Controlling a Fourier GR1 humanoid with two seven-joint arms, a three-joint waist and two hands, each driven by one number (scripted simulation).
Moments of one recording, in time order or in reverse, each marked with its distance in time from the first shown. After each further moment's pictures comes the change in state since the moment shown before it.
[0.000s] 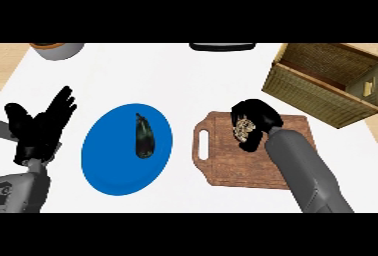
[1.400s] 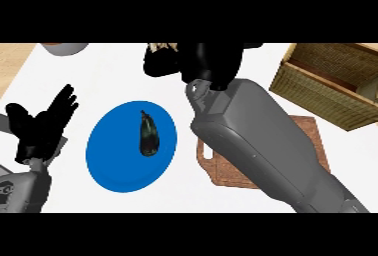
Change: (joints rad) left arm -0.006 -0.005 -0.001 -0.004 -0.004 -0.017 -0.015; right arm -0.478 0.118 0.197 -0.661 0.044 -0.411 1.285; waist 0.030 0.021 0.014
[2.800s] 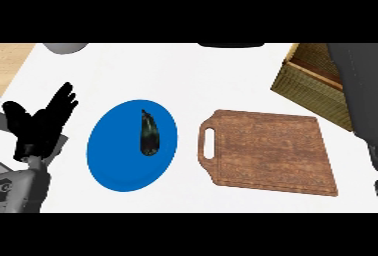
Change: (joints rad) left arm -0.016 -0.002 0.020 0.011 -0.002 -0.024 -0.007; right arm -0.044 -0.343 -0.400 0.314 0.090 0.085 -0.207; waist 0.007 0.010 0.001
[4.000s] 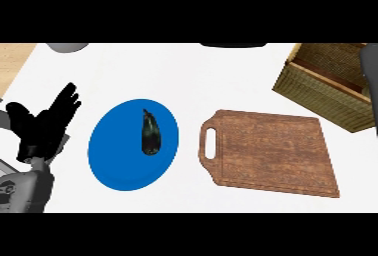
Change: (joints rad) left arm 0.010 -0.027 -0.003 -0.035 -0.017 0.000 0.021; right arm 0.138 -0.073 -0.214 0.211 -0.133 -0.300 -0.328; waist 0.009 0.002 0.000
